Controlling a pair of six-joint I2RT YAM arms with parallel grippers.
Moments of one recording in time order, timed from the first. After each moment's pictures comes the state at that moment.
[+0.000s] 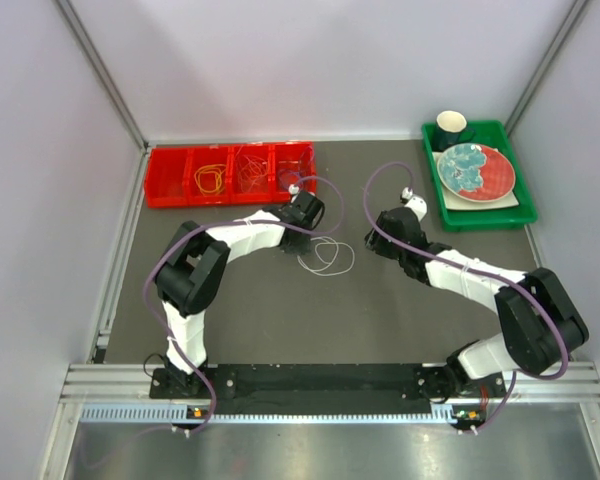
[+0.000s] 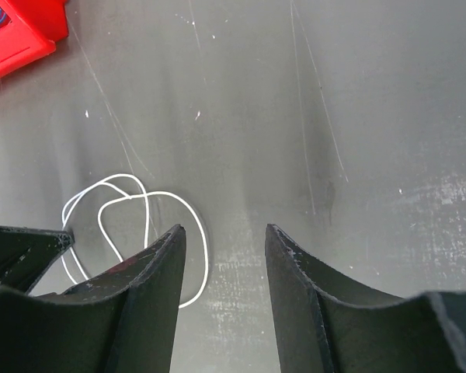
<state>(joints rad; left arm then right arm) -0.66 1.94 1.30 -0.47 -0.22 -0.48 0.51 1.42 0.70 0.07 0.24 0.74</state>
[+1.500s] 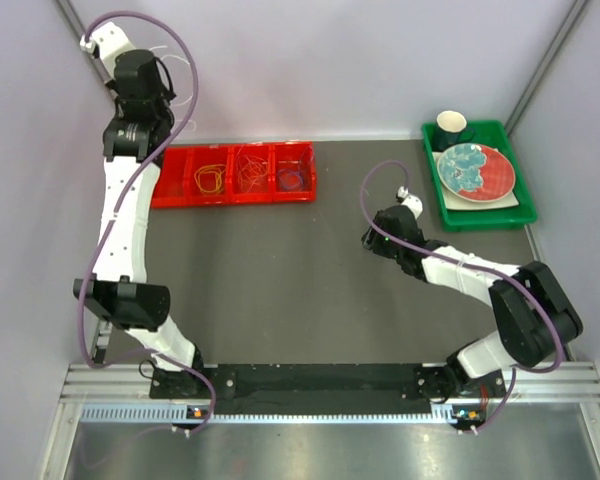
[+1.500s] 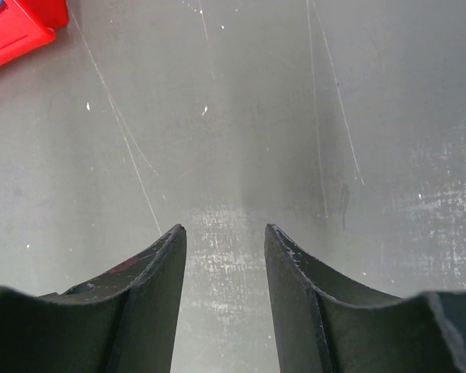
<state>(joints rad) -0.08 1.66 2.07 -0.56 -0.54 -0.37 0.51 1.46 0.72 0.07 0.21 0.73</state>
